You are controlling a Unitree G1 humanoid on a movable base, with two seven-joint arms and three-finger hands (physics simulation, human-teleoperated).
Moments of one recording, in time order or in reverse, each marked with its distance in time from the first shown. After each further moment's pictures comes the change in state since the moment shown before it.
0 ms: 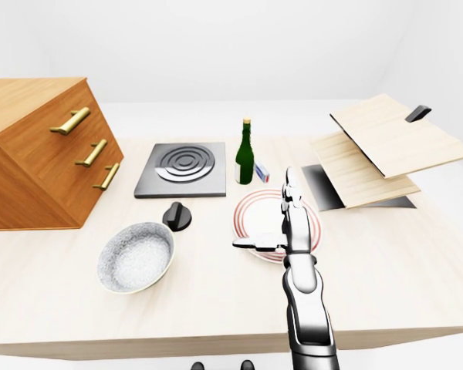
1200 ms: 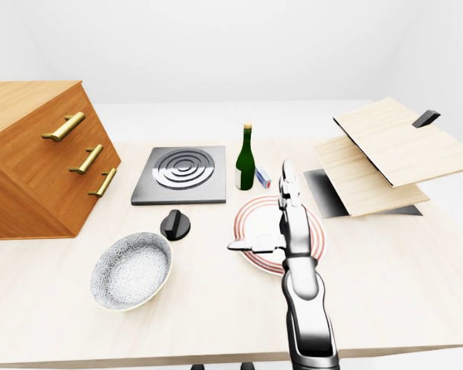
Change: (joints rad) left arm 0.000 0.000 0.000 0.001 -0.003 0.000 0.001; right arm 0.033 0.002 0.034 -0.115 -0.019 0.000 0.020
